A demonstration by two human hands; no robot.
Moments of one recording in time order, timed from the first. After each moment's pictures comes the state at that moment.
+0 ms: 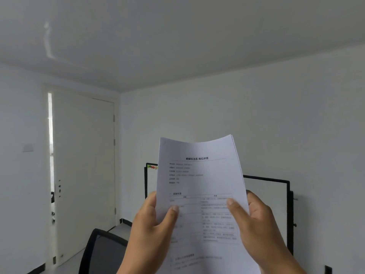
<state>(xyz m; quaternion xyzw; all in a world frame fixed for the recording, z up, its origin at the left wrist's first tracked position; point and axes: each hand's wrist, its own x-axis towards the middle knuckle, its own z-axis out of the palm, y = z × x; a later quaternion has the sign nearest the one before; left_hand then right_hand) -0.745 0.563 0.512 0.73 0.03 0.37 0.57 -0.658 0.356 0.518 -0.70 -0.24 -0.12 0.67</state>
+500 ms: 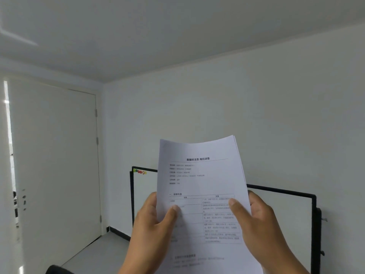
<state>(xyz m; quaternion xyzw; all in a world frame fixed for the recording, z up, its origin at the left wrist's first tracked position) -0.435 0.637 0.520 0.73 0.05 0.35 0.59 -0.357 0.428 0.527 -0.71 -0.21 -0.11 0.66</state>
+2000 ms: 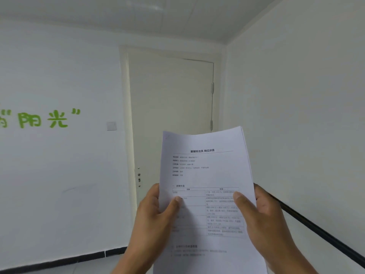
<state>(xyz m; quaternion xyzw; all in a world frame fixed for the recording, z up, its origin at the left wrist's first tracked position) 0.056 1.176 0.473 0.65 0.35 0.53 0.41 0.265 1.084 0.475 -0.58 -0.46 0.17 0.65</state>
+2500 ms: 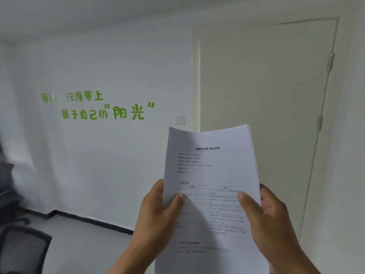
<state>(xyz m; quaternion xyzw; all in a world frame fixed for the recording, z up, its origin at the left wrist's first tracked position) 0.060 1.395 0.469 0.57 0.52 0.58 0.25 0.288 1.398 0.468 -0.47 -0.57 0.32 0.60</state>
